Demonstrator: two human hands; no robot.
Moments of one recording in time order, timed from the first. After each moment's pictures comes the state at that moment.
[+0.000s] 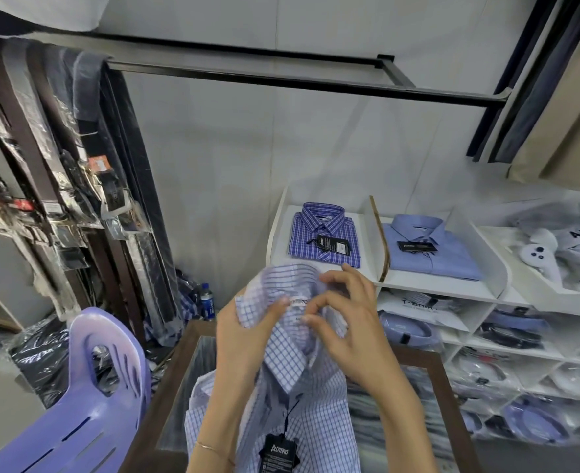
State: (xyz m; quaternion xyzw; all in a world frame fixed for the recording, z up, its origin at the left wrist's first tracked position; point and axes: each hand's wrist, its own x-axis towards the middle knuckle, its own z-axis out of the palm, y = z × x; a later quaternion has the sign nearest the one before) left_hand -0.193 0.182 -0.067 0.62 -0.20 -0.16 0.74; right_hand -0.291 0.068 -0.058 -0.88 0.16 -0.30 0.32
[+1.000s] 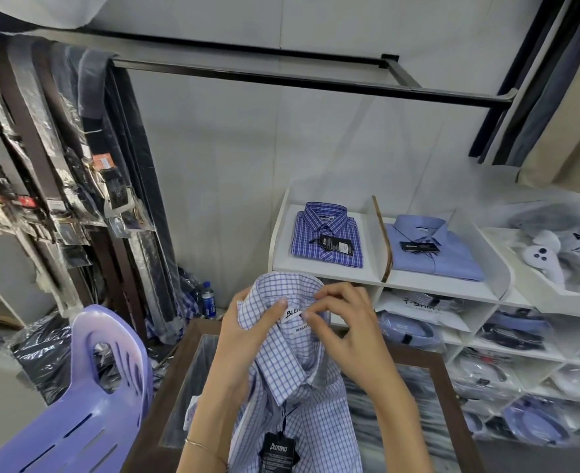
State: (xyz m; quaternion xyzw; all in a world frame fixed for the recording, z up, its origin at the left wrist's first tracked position) left_hand -0.181 0.189 -0.079 0.60 -0.17 -0.26 0.74; right_hand -0.285 0.068 -0.068 -0.88 0.16 -0.31 0.32
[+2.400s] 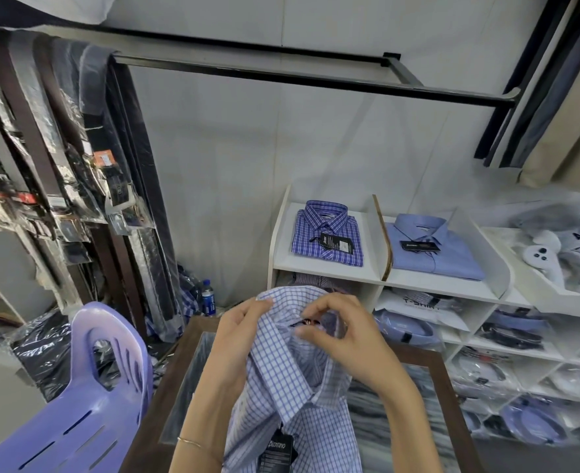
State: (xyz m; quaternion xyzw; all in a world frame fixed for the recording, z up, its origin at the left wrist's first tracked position) left_hand -0.179 0.194 -0.069 0.59 -0.12 -0.33 0.73; right_hand -0.291 0.071 -0.057 -0.86 0.17 -0.20 0.45
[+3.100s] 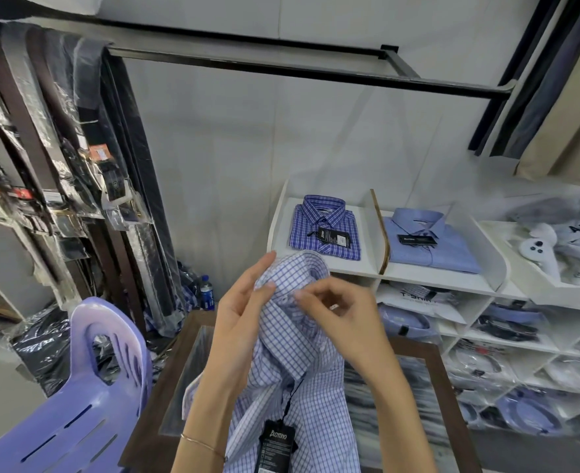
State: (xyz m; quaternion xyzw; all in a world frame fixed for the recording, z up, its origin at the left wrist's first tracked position) left_hand -0.195 0.198 -0.054 0.53 -0.27 -0.22 0.77; right_hand -0.287 0.089 -0.036 -0.78 0.18 -0.30 0.52
